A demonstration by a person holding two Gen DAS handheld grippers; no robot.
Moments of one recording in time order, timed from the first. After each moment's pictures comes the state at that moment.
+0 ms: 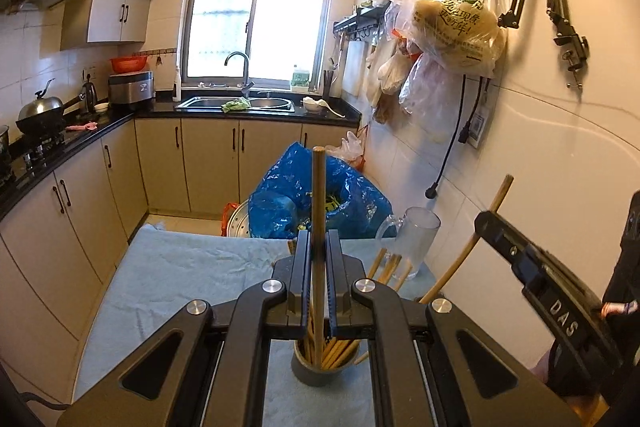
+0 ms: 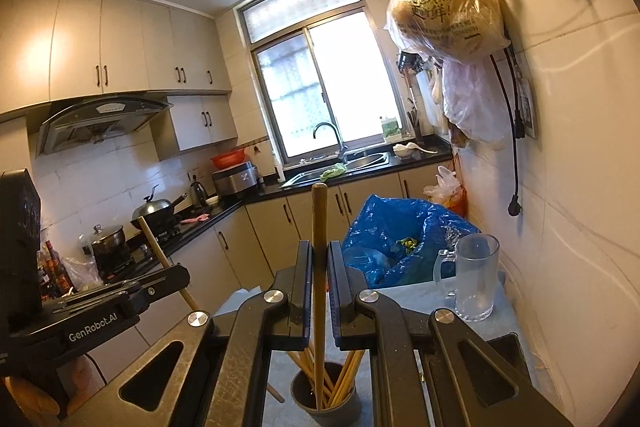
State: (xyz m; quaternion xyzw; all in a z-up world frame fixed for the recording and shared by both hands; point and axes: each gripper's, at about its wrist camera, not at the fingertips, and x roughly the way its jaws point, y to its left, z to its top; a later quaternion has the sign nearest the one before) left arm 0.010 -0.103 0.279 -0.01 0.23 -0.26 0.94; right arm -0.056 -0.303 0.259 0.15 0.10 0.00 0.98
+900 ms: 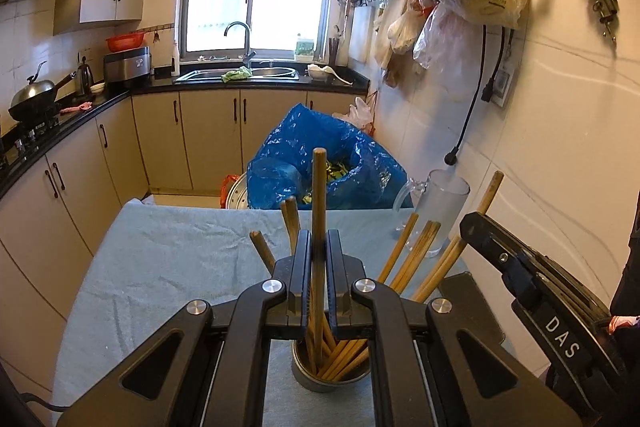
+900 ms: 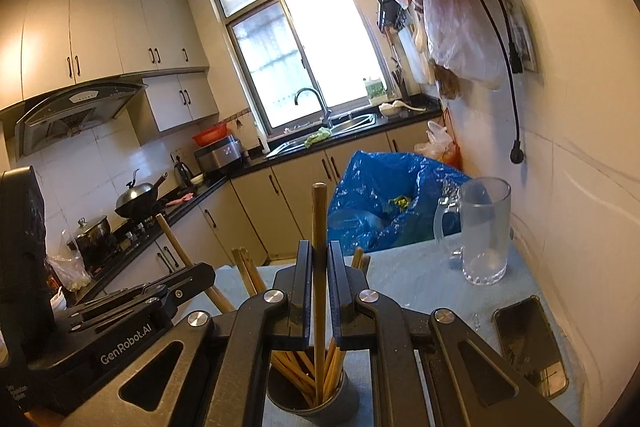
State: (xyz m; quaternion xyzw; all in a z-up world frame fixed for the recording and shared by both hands) left arm 0.055 -0.142 0.211 0.02 0.28 -0.25 0.93; right arm 0.002 -0.321 0.196 0.18 0.16 -0.01 0.97
